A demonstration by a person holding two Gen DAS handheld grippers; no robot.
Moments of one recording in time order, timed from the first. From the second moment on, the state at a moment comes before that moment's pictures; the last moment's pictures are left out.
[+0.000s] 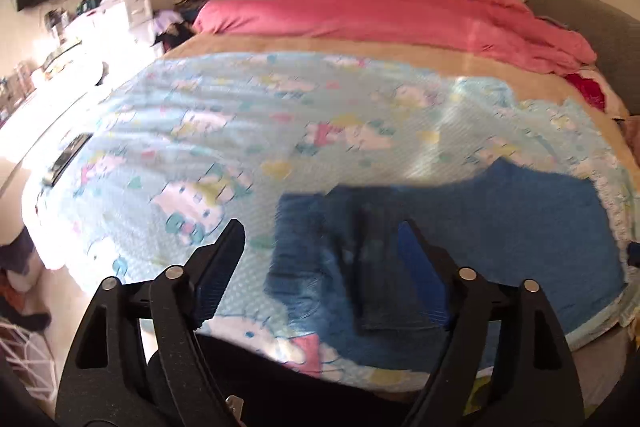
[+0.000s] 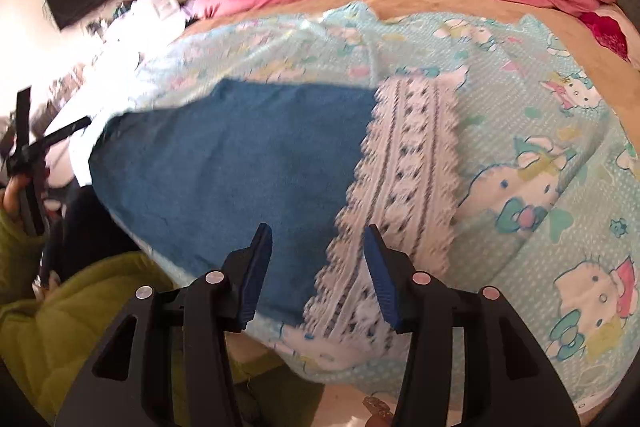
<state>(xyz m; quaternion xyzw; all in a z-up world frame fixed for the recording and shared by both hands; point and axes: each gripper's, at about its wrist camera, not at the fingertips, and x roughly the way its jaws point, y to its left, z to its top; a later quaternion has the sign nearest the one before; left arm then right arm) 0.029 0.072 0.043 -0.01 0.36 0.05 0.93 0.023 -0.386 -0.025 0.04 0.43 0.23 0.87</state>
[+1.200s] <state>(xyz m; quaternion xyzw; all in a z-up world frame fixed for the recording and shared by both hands) 0.200 -0.092 -0.030 0.00 0.47 -0.15 0.87 0.150 -0.417 -0.002 0.08 0.38 0.19 0.90</state>
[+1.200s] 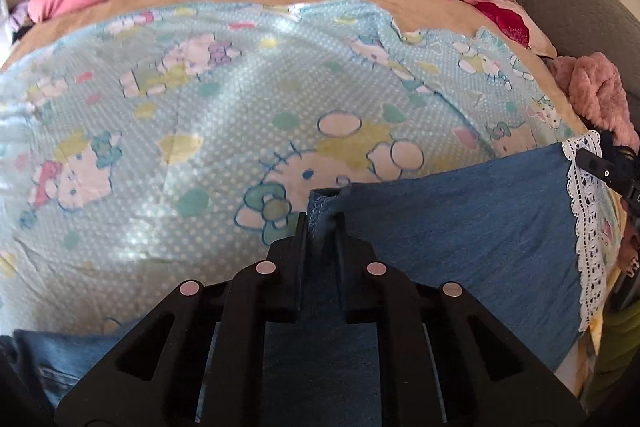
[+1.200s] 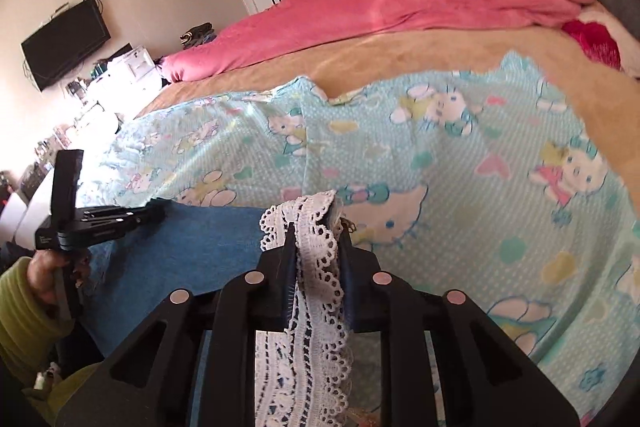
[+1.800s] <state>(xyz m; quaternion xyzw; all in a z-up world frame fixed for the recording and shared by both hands) 0.195 -0.040 -0.034 -0.03 0.44 -0.11 0.89 0.171 -0.424 -0.034 0.04 0.44 0.09 0.89</state>
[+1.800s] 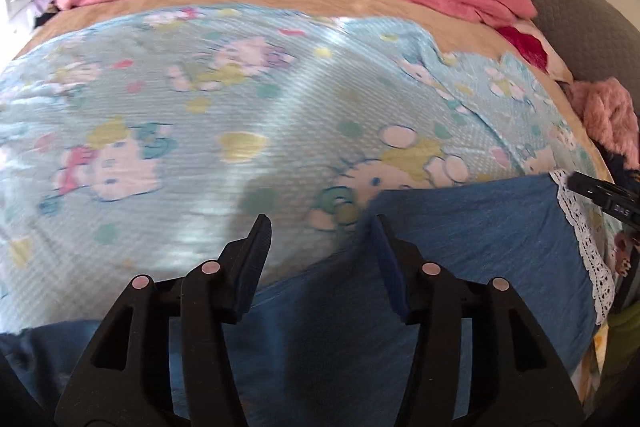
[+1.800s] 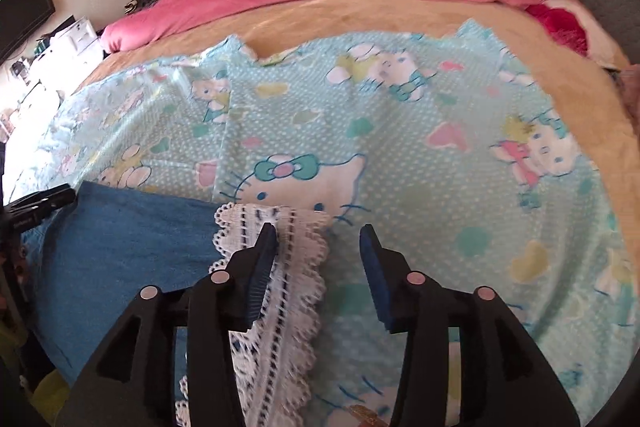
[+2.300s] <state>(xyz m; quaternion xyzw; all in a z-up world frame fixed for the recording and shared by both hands) 0.115 -0.012 -0.026 0.03 0.44 -0.05 0.90 0.077 -0.310 -0.014 -0.07 0.38 0.21 0.90</state>
